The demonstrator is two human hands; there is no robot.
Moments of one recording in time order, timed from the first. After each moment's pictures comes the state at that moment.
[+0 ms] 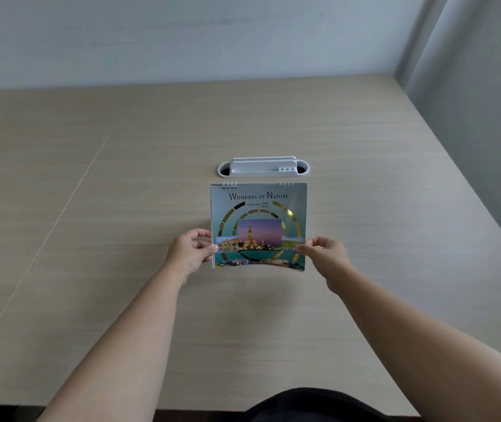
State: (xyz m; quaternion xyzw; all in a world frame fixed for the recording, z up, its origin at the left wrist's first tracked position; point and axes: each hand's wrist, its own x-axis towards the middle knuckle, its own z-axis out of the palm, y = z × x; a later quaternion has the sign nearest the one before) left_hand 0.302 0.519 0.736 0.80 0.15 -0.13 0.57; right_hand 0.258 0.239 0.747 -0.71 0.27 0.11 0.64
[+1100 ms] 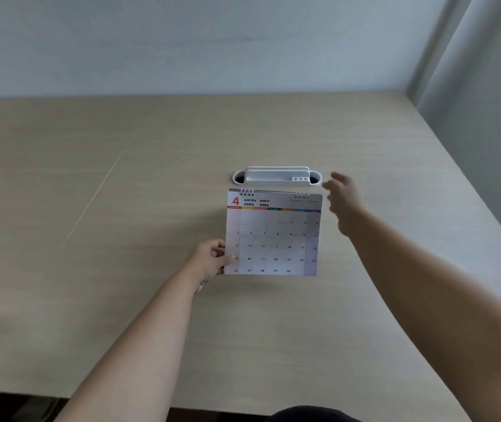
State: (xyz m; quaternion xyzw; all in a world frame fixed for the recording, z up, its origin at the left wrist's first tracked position) left_hand 0.285 0.516 0.746 0.75 0.13 -0.18 0.62; right_hand 0.342 0.241 0.828 -0.71 0.21 0.00 0.67
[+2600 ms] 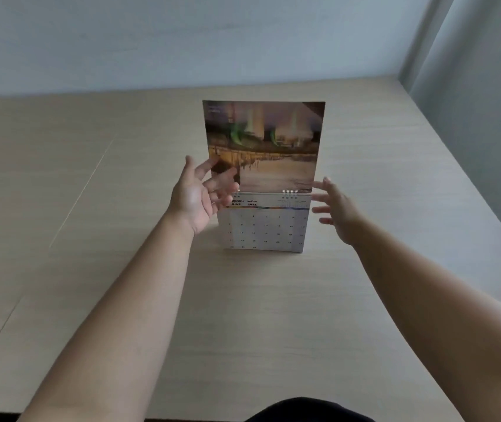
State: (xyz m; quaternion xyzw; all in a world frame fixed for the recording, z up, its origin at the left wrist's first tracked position) left_hand 0.363 0.483 0.844 0.55 0.10 -0.14 0.82; right_hand 0.334 0.216 0.809 -0.74 0.16 0.11 0.64
